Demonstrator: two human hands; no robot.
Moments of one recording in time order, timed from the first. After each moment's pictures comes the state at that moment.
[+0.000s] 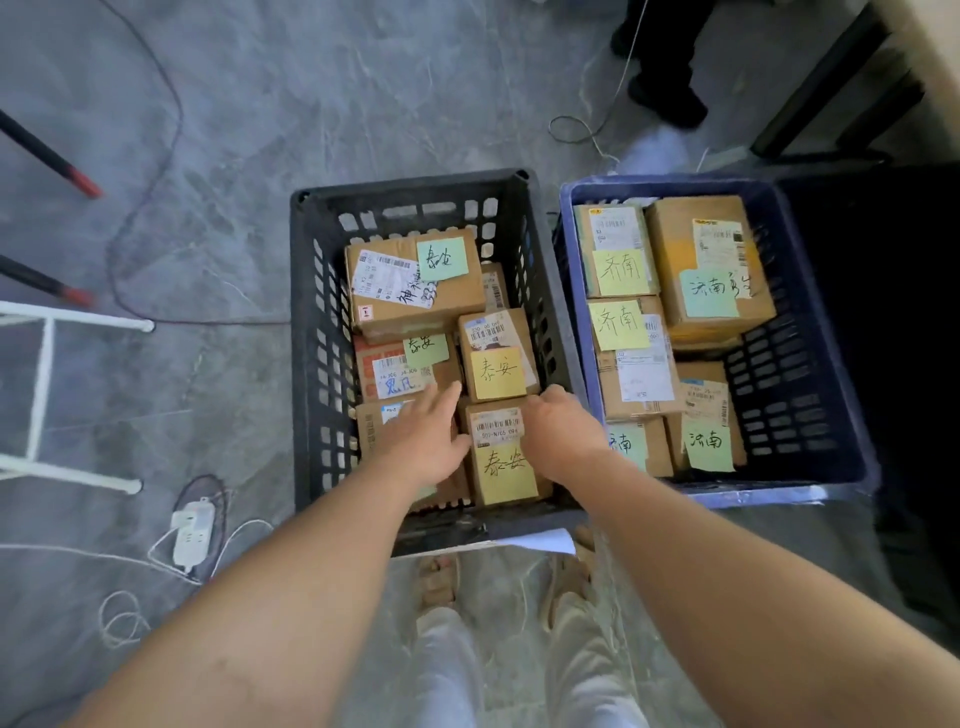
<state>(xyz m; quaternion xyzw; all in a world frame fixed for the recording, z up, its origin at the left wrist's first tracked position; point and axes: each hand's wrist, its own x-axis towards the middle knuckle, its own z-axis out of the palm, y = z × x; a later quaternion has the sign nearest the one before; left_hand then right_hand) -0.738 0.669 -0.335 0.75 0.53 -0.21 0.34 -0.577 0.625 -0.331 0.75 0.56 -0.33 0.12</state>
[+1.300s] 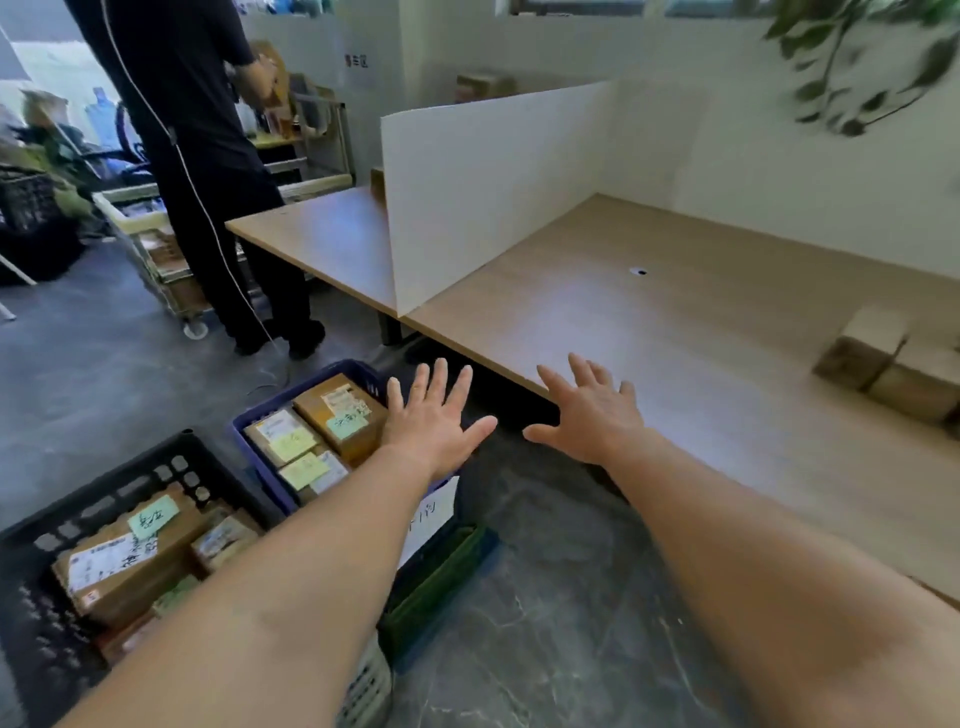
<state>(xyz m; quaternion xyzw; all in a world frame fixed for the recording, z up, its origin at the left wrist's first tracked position) -0.519 0.394 -0.074 0.98 0.18 -0.04 0.04 -0.424 0.222 -0.049 0.95 0.31 -0.03 0.01</state>
